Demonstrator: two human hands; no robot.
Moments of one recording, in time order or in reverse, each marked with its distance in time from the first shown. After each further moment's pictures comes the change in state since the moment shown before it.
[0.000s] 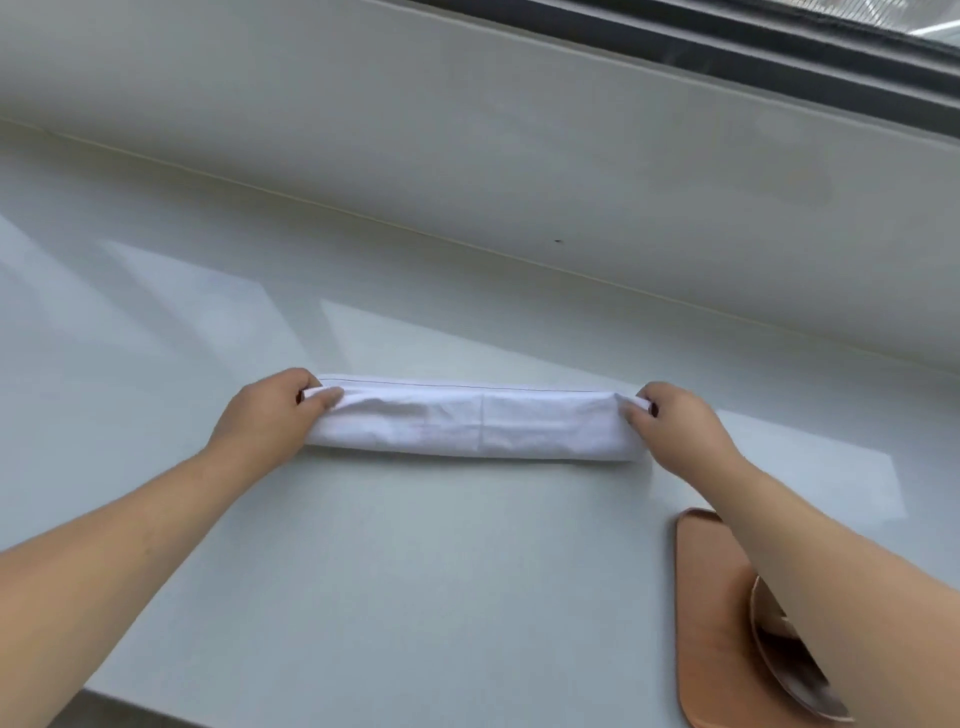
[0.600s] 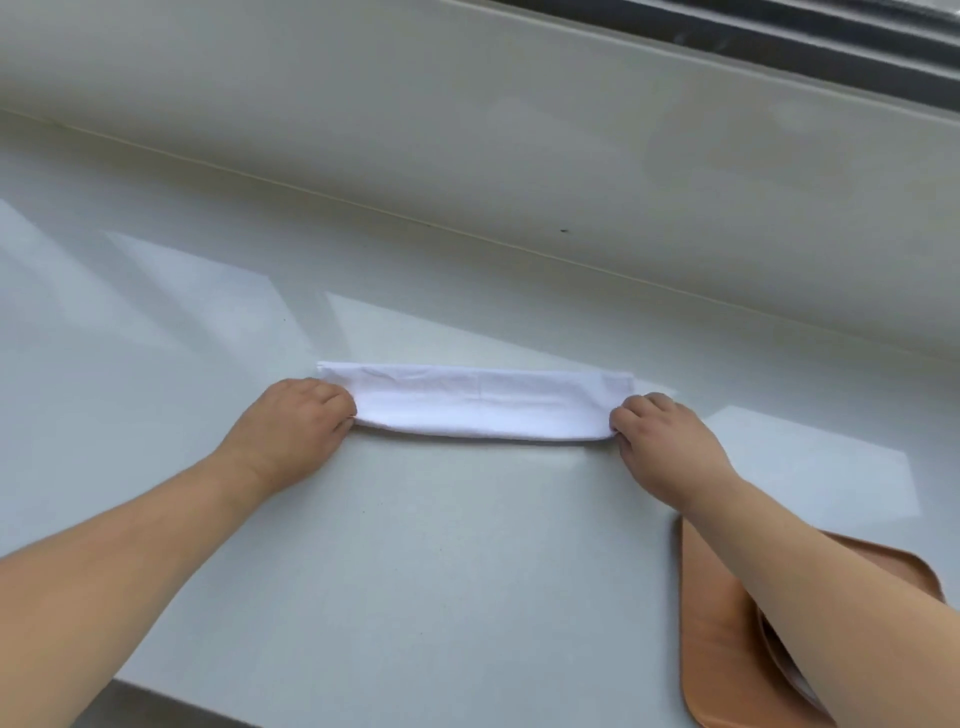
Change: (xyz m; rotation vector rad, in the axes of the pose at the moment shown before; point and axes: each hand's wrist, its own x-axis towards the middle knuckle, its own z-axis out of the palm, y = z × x) left_hand -0.017 0.005 0.010 0.583 -0.046 0.640; right_hand -0.015 0.011 0.028 -0.628 -0.046 -0.432
